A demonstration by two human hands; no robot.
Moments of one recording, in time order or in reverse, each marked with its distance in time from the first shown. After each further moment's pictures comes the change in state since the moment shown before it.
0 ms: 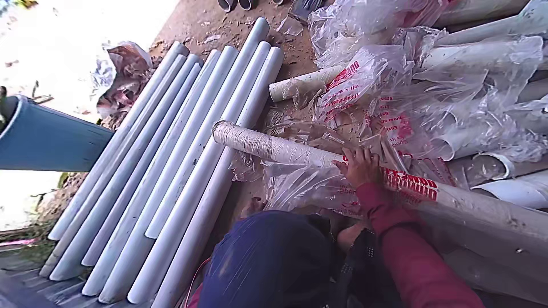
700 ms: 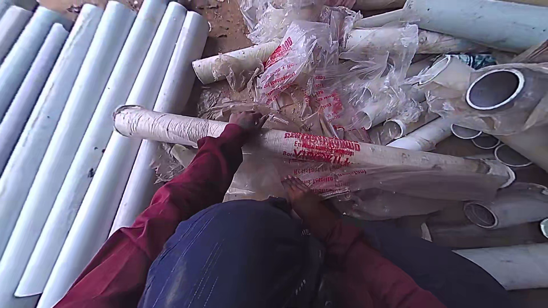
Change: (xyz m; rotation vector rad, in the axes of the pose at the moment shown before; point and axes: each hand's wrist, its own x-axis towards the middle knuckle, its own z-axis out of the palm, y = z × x) left_hand 0.043 0.279 0.017 0.678 0.065 0.956; right_hand -0.135 -0.013 0.050 0.135 0.172 -0.317
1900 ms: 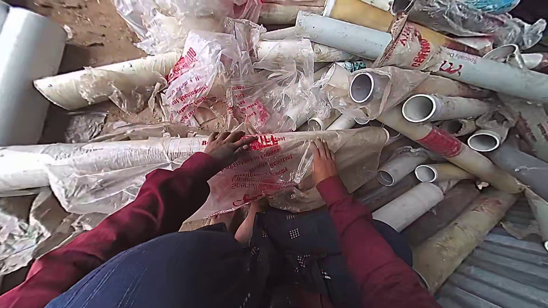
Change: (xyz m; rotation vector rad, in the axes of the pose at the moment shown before) left_hand 0.021 0.136 0.048 -0.005 -0.090 0.516; right_hand -0.036 0.149 -0.175 -0.332 -0.211 0.866
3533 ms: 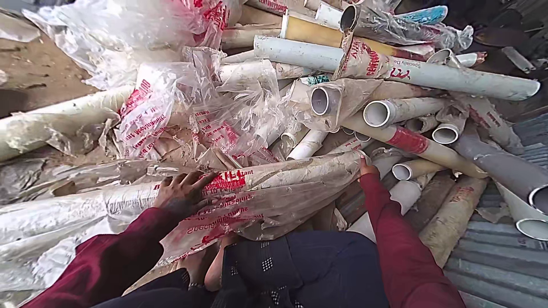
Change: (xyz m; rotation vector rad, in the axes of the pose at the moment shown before) left_hand -0.021 0.011 0.019 0.156 0.066 0.005; right_hand 0.008 0.257 -0.025 0.568 0.183 1.078
